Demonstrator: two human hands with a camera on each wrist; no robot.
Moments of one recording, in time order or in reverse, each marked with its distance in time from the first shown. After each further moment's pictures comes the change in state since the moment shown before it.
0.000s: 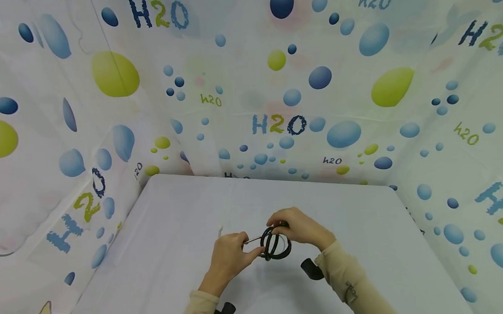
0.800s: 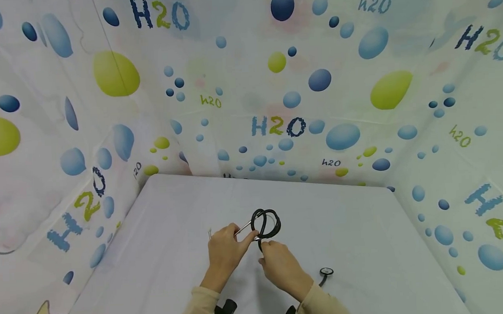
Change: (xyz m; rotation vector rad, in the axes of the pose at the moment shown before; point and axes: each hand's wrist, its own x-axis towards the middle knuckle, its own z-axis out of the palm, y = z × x) left_hand 0.007 0.000 0.009 0.009 0.226 -0.227; right_hand -0.016 -0.067 0.069 -0.385 0.171 0.292
